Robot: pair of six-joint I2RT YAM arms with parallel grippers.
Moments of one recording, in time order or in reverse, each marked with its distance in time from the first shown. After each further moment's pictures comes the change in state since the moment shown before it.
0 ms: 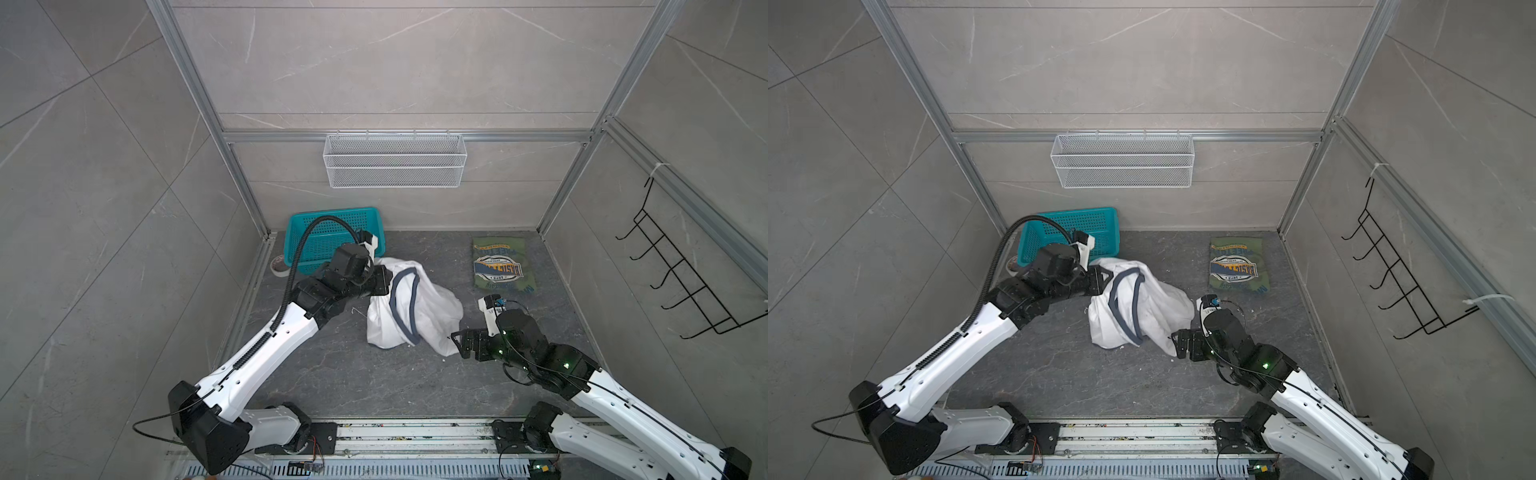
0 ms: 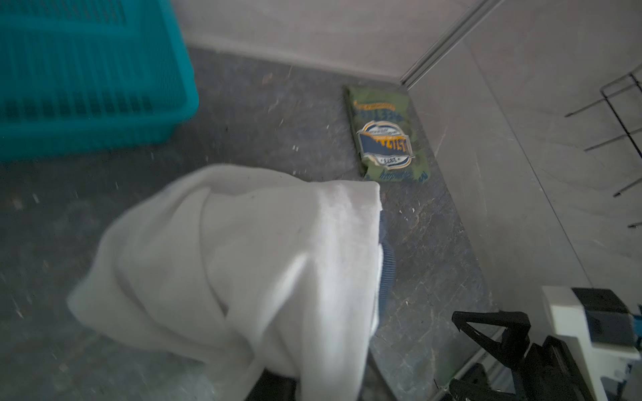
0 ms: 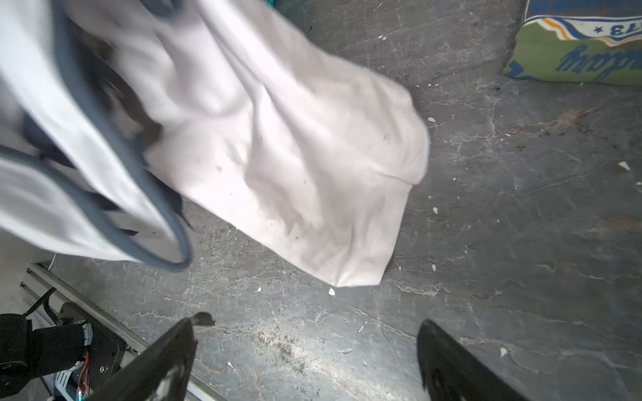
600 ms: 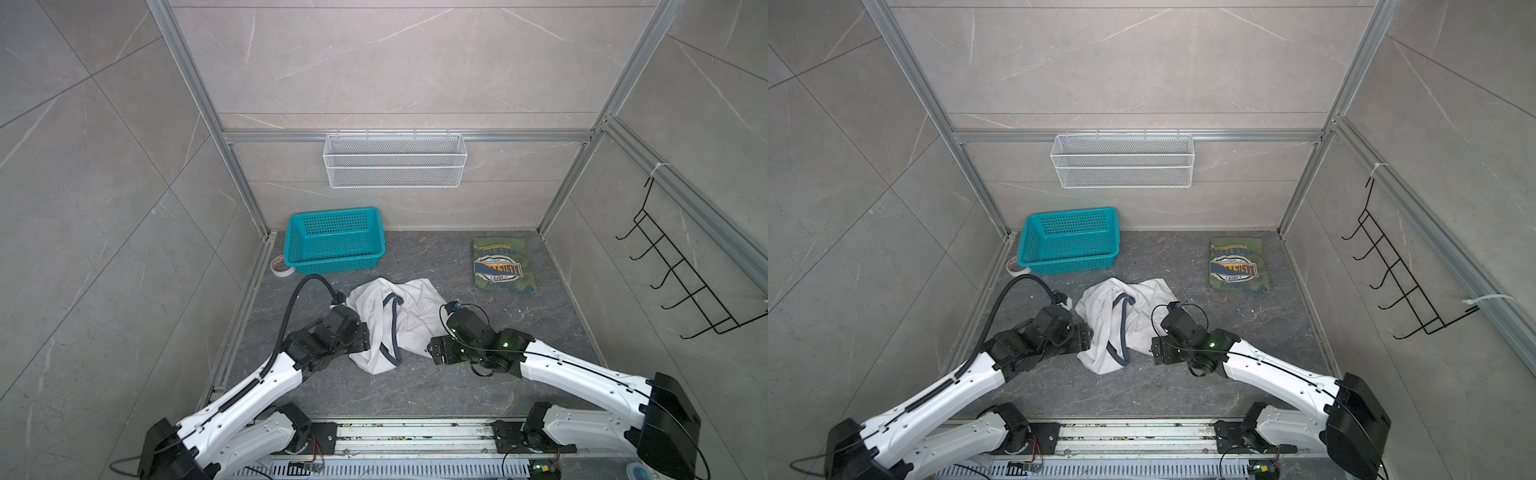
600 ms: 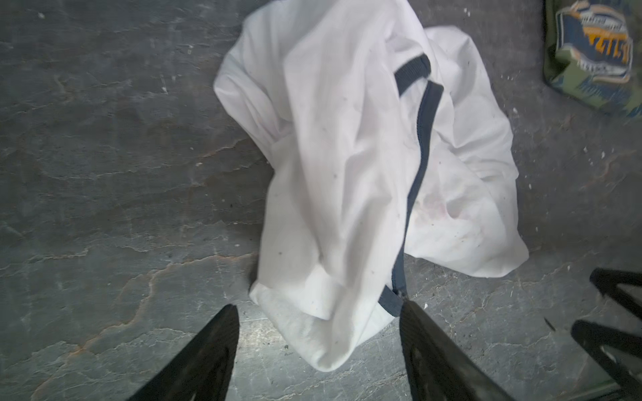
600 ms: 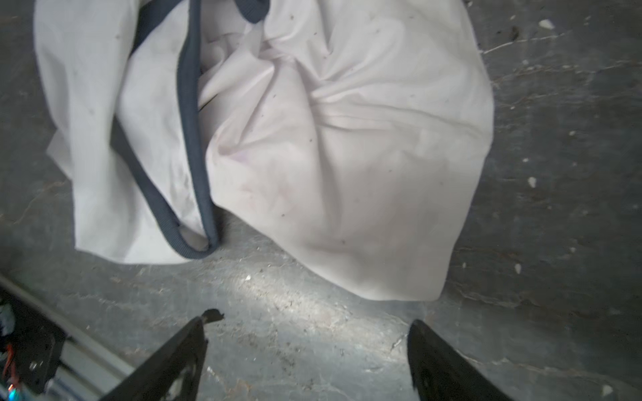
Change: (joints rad) left arm -0.127 -0.231 -0.436 -0.100 -0.246 -0.156; right arm 0.132 0.429 0.059 0.111 0.048 0.061
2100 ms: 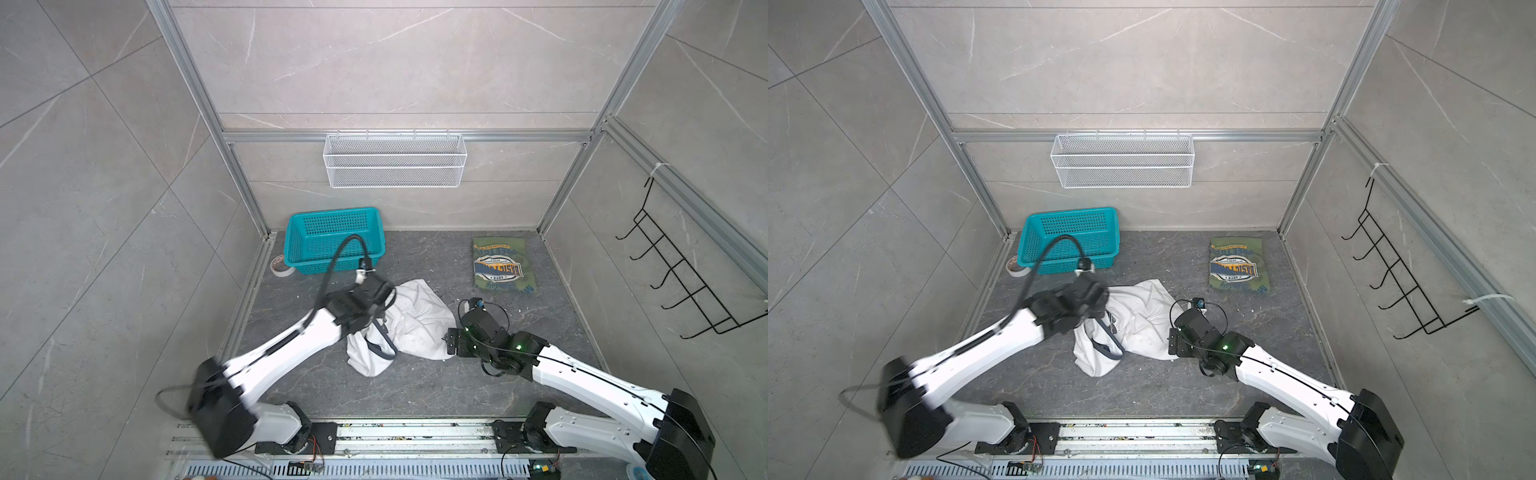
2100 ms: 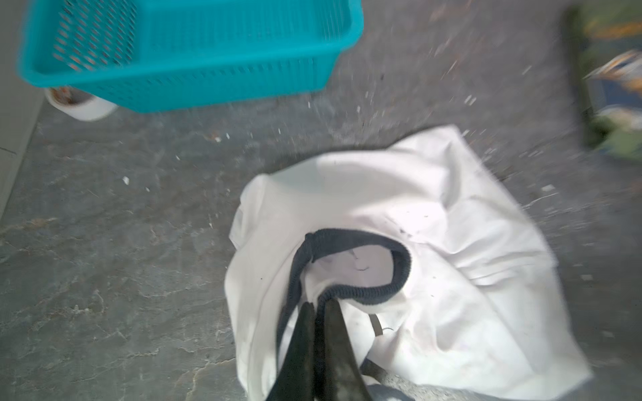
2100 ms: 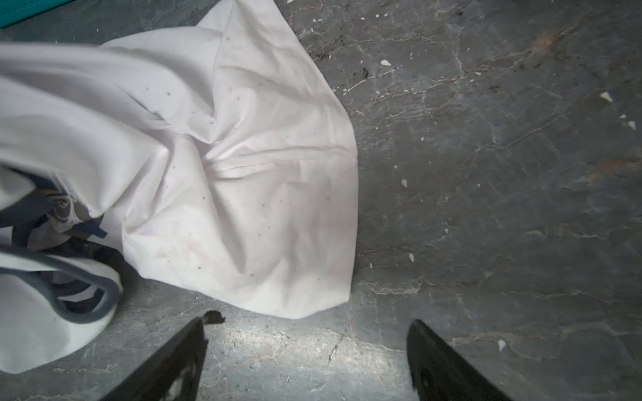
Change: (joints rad) left arm -0.010 0.122 0.311 -0.047 -0.326 0.105; right arm -0.095 -0.109 -0.077 -0.019 0.122 0.078
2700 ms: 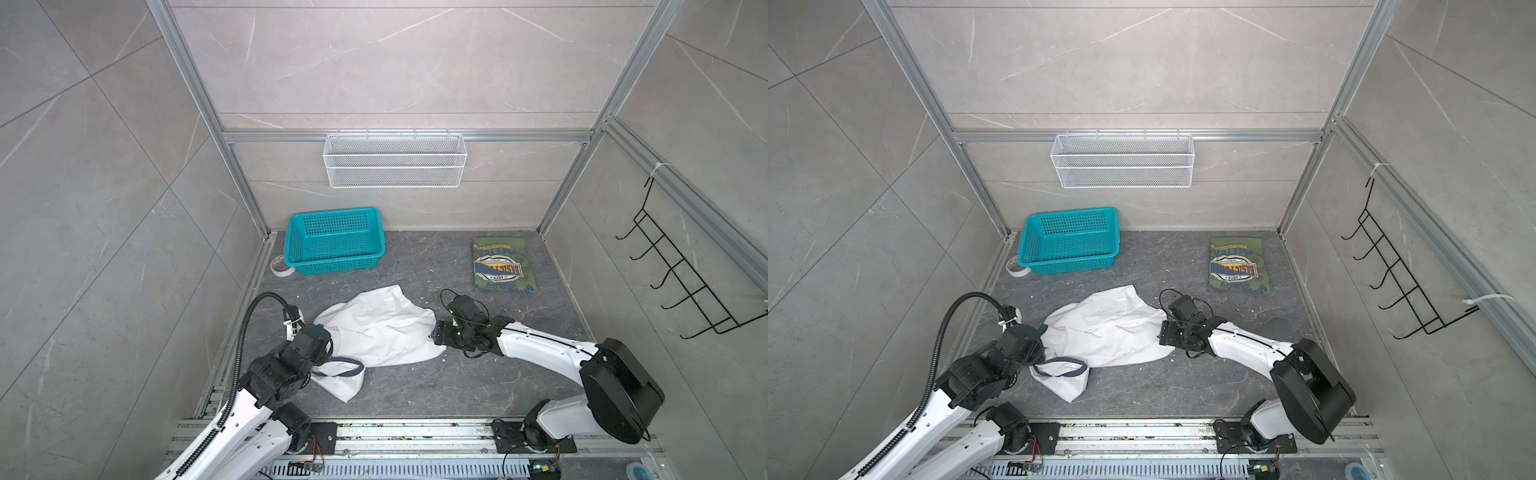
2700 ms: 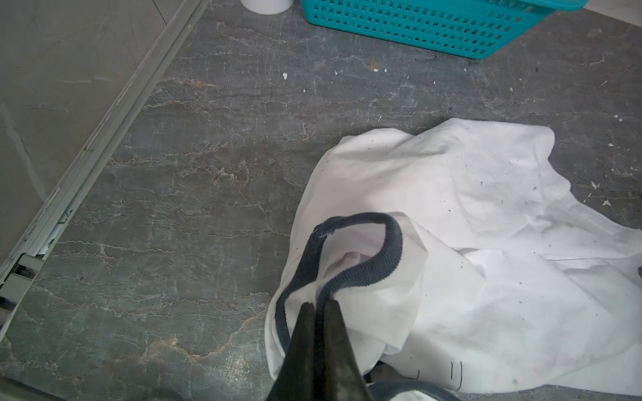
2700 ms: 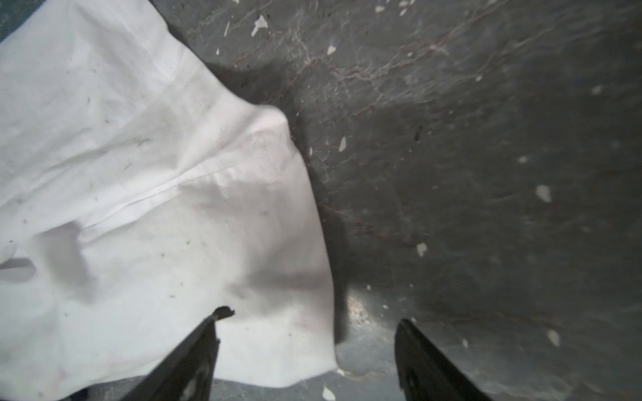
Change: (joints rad) left arm 0.157 -0.514 -0.409 -0.253 -0.031 -0.166; right arm -0.120 0.364 0.023 0.255 -0.288 0.040
